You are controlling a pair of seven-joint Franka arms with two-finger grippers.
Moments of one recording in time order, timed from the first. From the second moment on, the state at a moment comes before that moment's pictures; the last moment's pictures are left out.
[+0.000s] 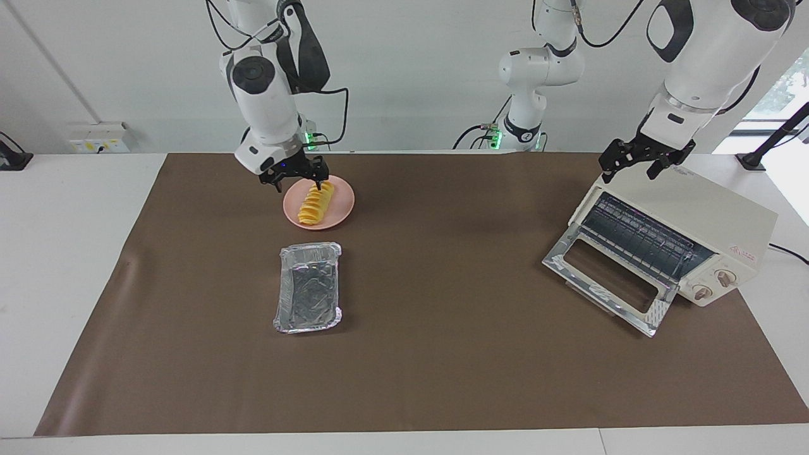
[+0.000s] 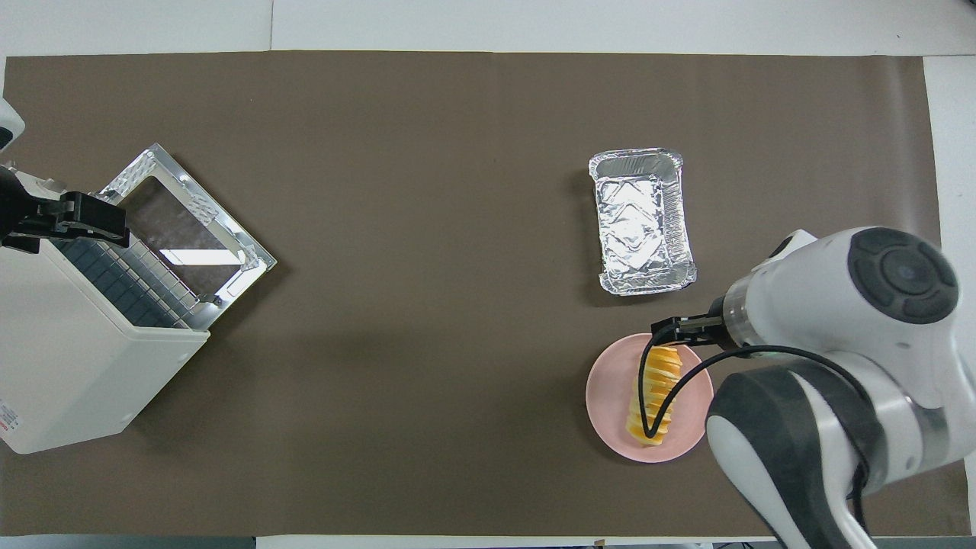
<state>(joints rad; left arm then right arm) -0.03 0.01 -0.05 -1.59 0.03 1.54 -0.07 0.16 -0.19 0.07 -2.14 0.06 1.87 0.20</state>
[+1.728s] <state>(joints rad) -0.03 0.01 -0.05 -1.59 0.03 1.54 -0.07 -0.01 0.02 0.06 -1.60 -0.04 1.49 0.13</state>
